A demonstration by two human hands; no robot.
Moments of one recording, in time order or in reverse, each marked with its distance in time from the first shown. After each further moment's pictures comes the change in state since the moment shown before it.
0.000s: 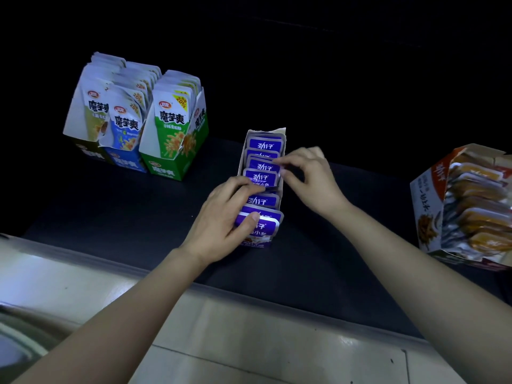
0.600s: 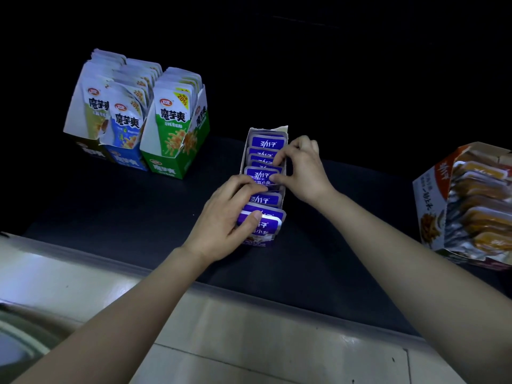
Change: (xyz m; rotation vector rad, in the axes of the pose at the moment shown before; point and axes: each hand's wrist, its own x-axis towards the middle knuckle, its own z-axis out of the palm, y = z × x) left_hand 0.000 -0.002 0.003 -0.073 0.015 -0.002; right_hand 0.022 -0.003 0.016 -0.090 -0.025 0.108
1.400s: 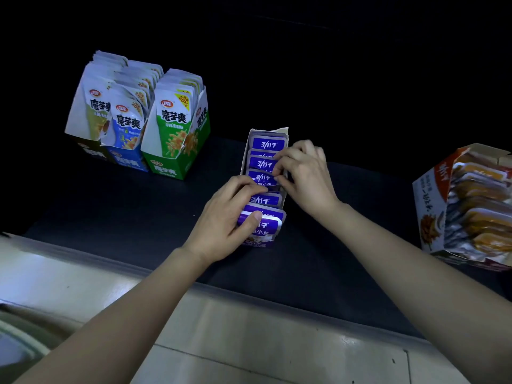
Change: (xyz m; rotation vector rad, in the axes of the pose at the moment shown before) left_hand 0.000 -0.001 0.000 -0.011 0.000 0.001; right_hand -0.010 0.007 0.001 -0.264 0.124 -0.330
